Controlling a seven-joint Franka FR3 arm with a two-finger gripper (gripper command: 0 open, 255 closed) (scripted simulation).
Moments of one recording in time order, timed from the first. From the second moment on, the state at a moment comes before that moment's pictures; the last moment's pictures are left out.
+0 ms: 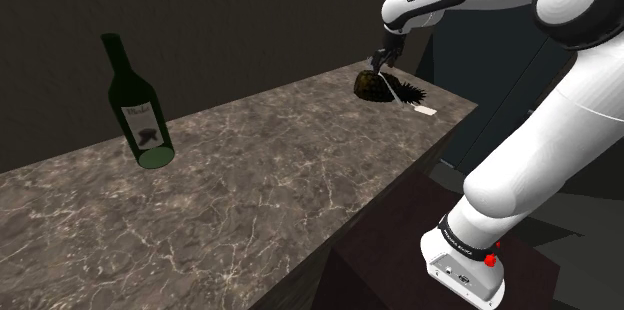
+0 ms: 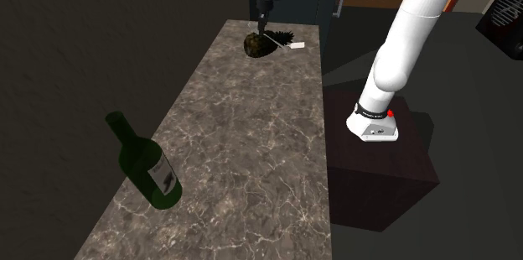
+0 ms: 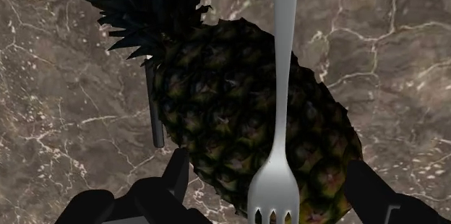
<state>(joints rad) -0.26 -0.02 -0.18 -2.06 -0.10 2.18 -0.37</state>
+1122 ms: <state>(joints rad) -0.26 -0.02 -0.18 -2.04 -0.08 2.17 -0.39</state>
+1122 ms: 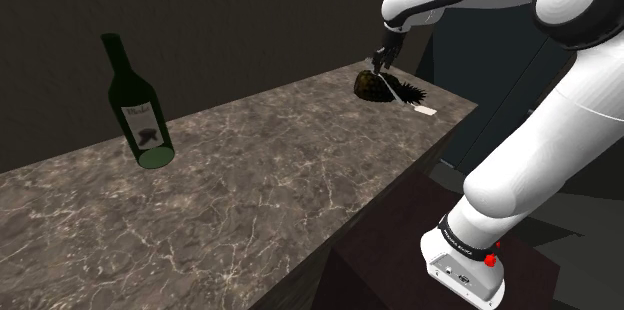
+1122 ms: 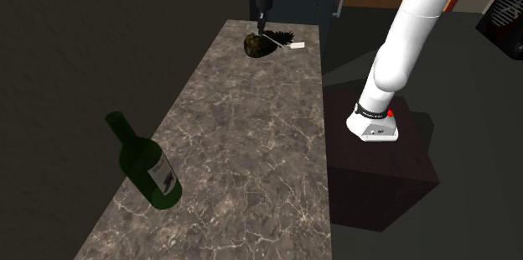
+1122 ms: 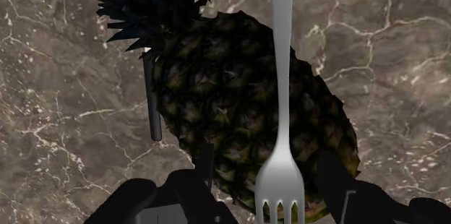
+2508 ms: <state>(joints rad) -0.26 0.04 -0.18 -2.00 0.04 2.19 -0.51</state>
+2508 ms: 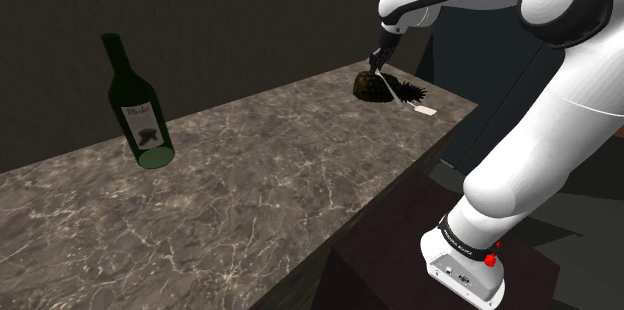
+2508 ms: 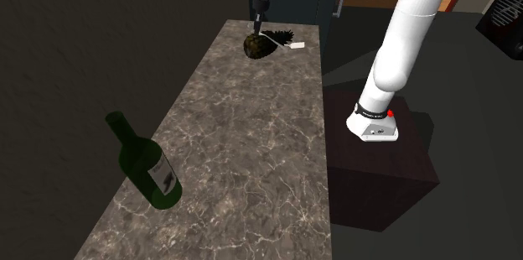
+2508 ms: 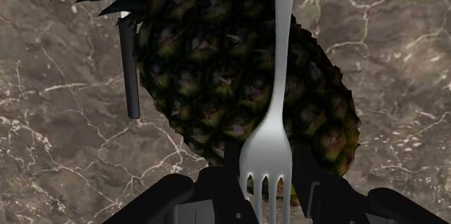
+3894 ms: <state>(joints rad) -0.26 0.00 -0.18 -1.87 0.03 2.03 -0.50</state>
